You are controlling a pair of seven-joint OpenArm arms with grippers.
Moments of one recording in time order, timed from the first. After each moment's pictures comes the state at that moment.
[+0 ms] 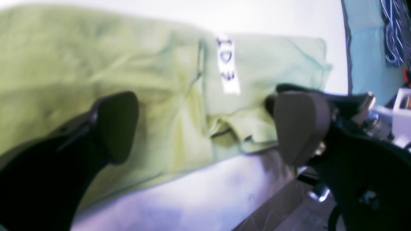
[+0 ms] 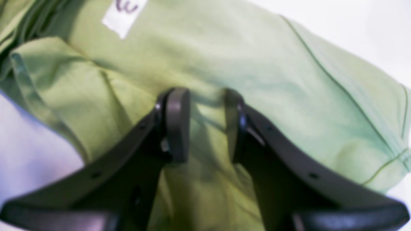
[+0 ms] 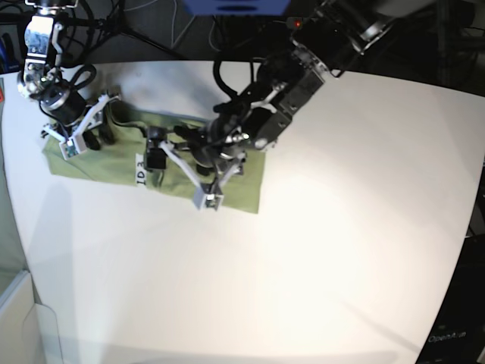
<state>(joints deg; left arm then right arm) -7.9 -0.5 41.8 86.8 -40.2 19.5 38.9 -18.3 16.0 19.9 85.4 6.3 39.5 -18.7</state>
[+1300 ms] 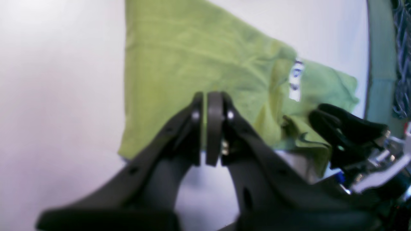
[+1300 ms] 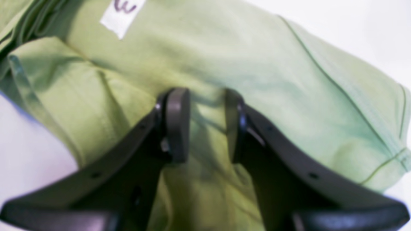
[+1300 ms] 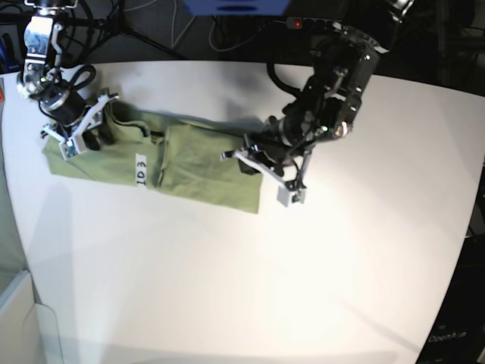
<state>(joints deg) 1.9 -8.1 24.5 99.0 -39.6 23.6 47.0 -18.2 16.2 19.9 85.4 6.3 39.5 -18.8</state>
